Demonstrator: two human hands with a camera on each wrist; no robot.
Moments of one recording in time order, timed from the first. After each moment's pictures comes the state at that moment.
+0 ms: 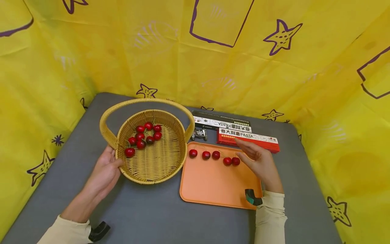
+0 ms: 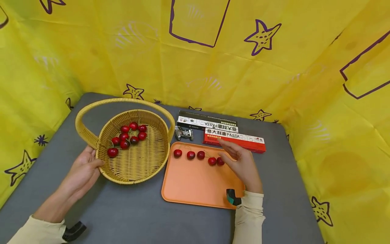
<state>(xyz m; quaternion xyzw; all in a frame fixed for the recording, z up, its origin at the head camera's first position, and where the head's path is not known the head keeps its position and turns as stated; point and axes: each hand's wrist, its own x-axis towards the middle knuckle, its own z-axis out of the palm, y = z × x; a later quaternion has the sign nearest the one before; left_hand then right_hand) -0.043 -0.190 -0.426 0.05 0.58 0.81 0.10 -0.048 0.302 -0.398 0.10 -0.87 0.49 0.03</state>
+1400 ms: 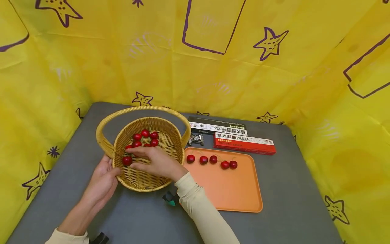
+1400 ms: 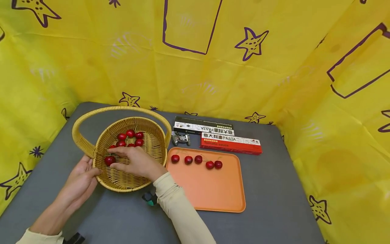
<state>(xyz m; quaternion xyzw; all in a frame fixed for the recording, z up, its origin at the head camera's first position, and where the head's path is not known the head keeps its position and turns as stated) -0.044 -0.193 -0.430 0.06 0.58 0.80 0.11 -0.108 0.015 -0.407 0.37 -0.83 0.39 -0.13</state>
